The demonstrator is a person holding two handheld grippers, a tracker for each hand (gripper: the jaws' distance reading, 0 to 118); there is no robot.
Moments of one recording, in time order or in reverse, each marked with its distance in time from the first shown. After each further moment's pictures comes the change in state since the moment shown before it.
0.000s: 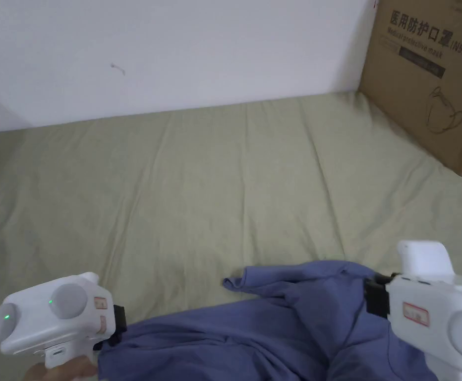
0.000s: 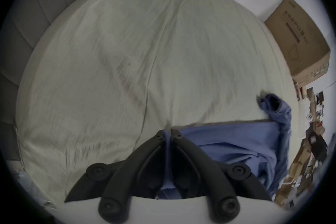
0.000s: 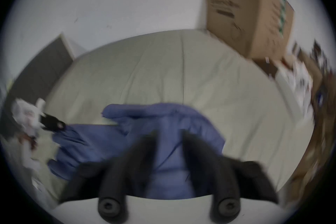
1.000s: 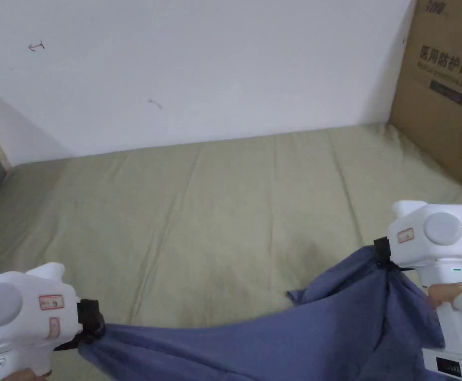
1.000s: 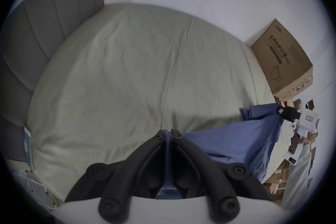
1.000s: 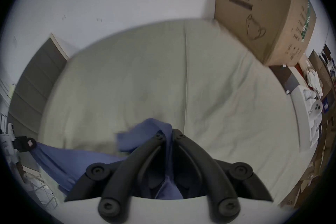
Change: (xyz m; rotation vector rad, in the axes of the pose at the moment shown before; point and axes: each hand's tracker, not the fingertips) left arm -0.024 0.017 0.136 0.178 -0.057 0.025; right arm 0.030 0.124 -0.064 -0.119 0.070 -0.082
